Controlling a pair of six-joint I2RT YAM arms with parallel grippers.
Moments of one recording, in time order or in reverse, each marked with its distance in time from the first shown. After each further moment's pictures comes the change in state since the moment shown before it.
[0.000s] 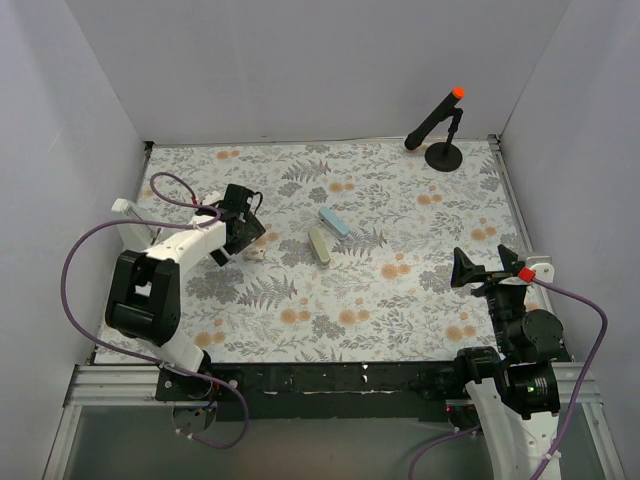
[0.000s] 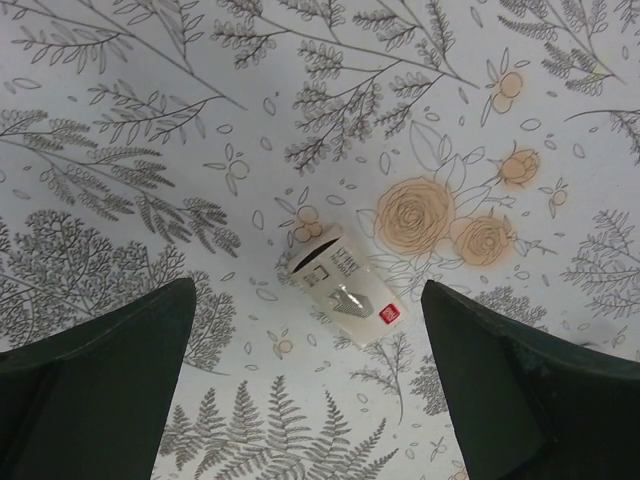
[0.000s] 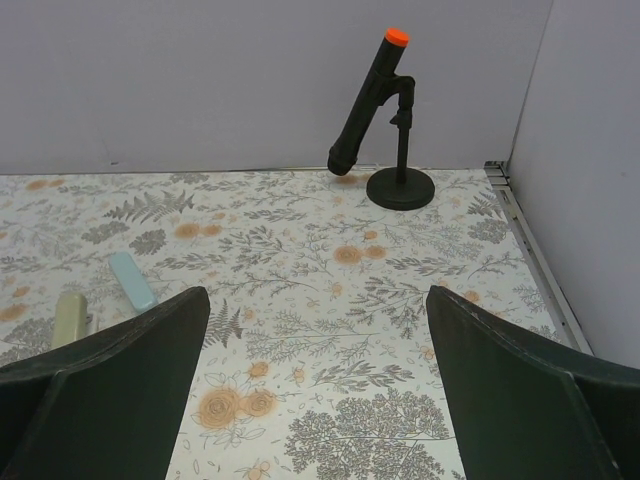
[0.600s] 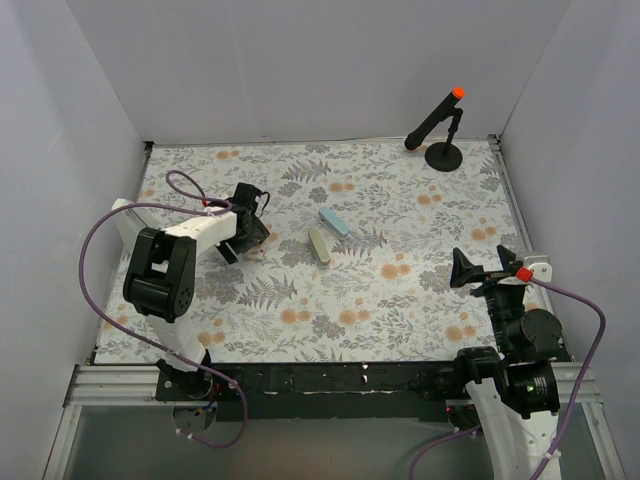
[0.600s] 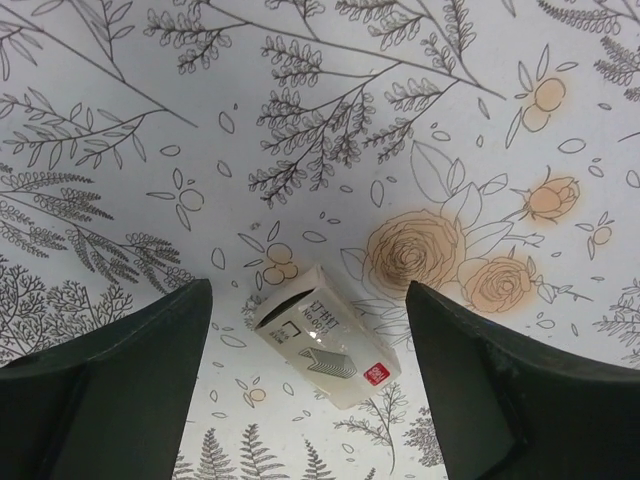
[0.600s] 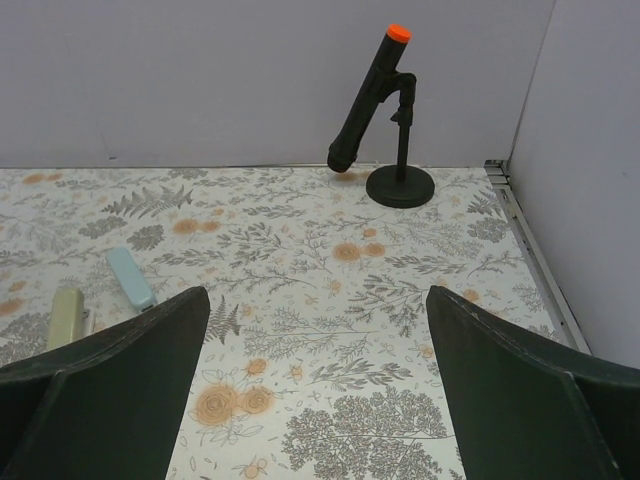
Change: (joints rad) left arm 0.000 0.220 0.123 -0.005 0.022 -0.017; right arm 0.005 -0.001 -0.005 0.001 -0.002 -0.011
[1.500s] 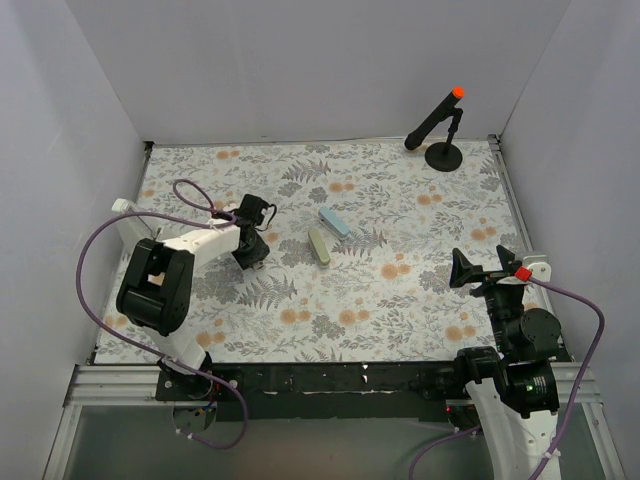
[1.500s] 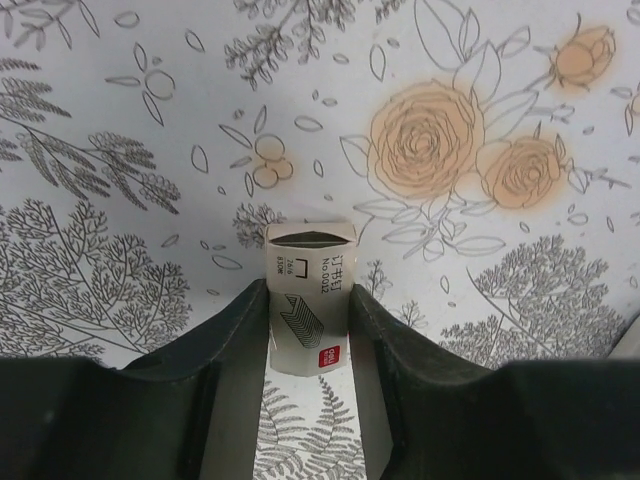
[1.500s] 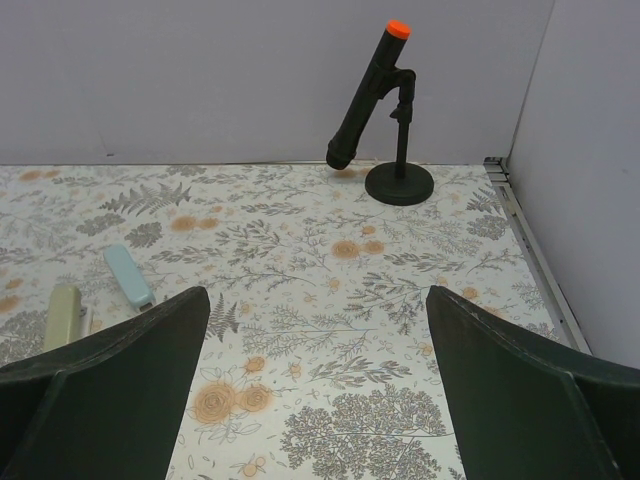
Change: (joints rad) left arm -0.063 -0.094 -0.119 0.034 0.053 -0.007; right arm 0.000 0.000 -0.009 0.000 0.002 -0.003
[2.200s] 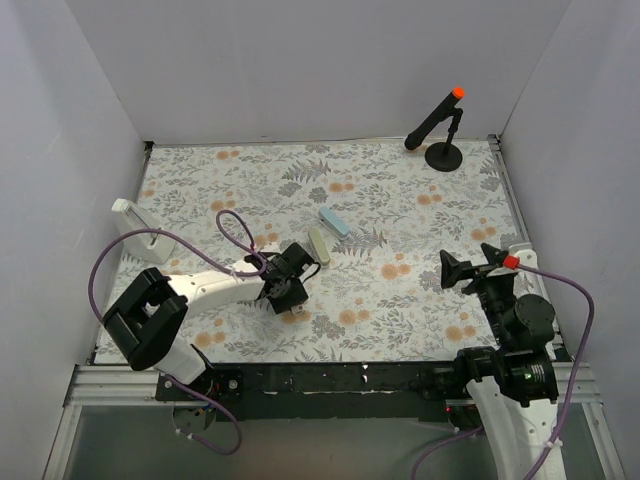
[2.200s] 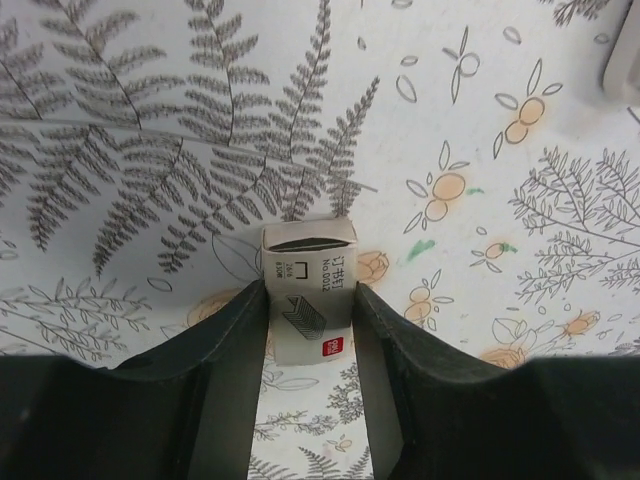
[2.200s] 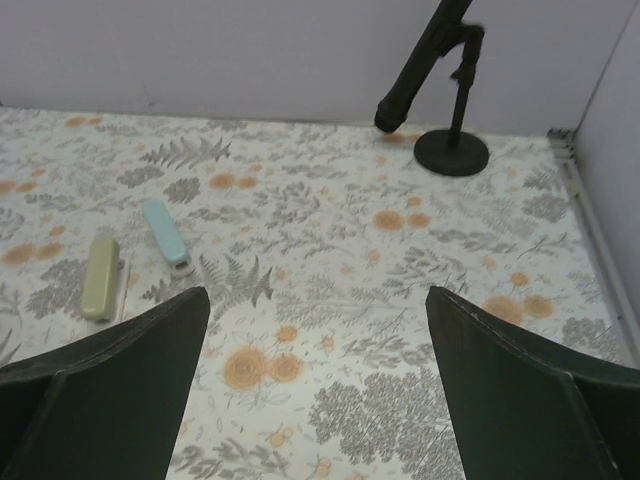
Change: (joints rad) left arm -0.444 -0.202 -0.193 -0.020 0.056 -0.252; right arm 0.000 0.049 0.001 -0.001 -0.086 0.004
